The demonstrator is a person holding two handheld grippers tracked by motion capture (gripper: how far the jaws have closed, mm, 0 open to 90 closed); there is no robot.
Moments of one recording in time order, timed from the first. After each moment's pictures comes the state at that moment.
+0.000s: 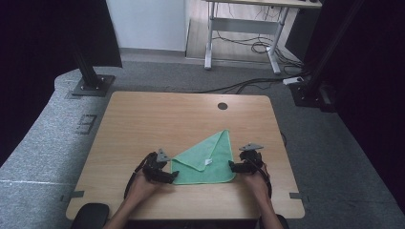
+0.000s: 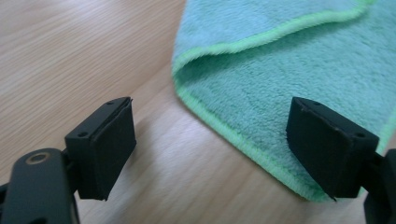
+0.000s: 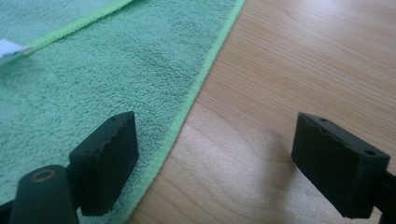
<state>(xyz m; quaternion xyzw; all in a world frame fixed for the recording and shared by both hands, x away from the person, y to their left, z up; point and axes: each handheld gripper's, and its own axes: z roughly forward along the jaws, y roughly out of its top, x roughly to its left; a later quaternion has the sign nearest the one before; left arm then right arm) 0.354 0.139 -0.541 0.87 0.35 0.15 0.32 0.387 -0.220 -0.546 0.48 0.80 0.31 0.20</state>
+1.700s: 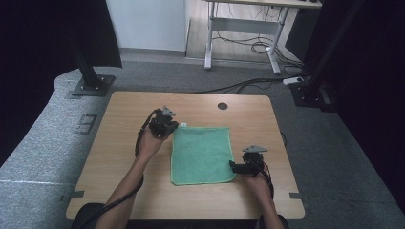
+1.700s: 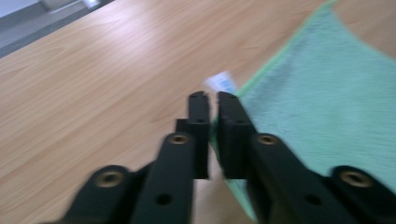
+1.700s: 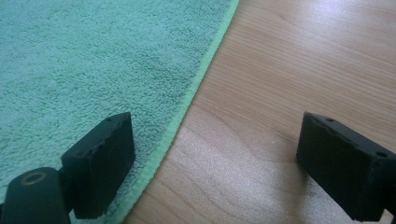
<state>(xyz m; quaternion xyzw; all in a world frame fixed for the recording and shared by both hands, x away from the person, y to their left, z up) 0.478 0.133 -0.464 0.84 0.38 0.20 0.33 0.385 -0.229 -0.556 0.48 0.78 0.35 0.20</state>
